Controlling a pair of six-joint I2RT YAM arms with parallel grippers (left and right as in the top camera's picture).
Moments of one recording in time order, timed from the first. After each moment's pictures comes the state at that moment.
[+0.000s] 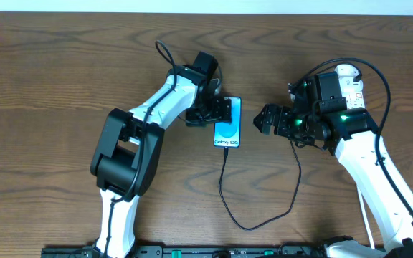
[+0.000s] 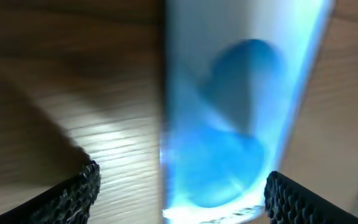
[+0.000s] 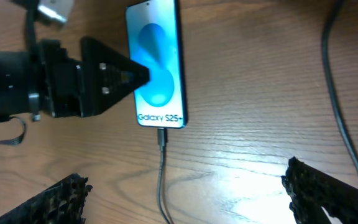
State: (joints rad) left arm -0.45 2.16 1.58 -0.85 0.35 -0.41; right arm 0.23 1.41 1.09 -0.81 -0.34 0.48
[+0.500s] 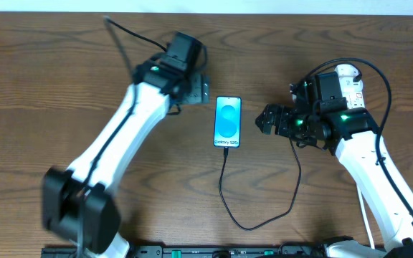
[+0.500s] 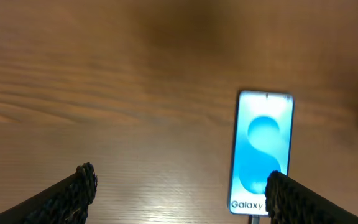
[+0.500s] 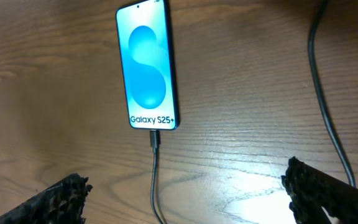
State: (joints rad) left arm -0.42 1.74 1.53 -0.89 -0.09 -0.42; right arm 0.22 1.41 1.09 -0.81 -0.32 0.48
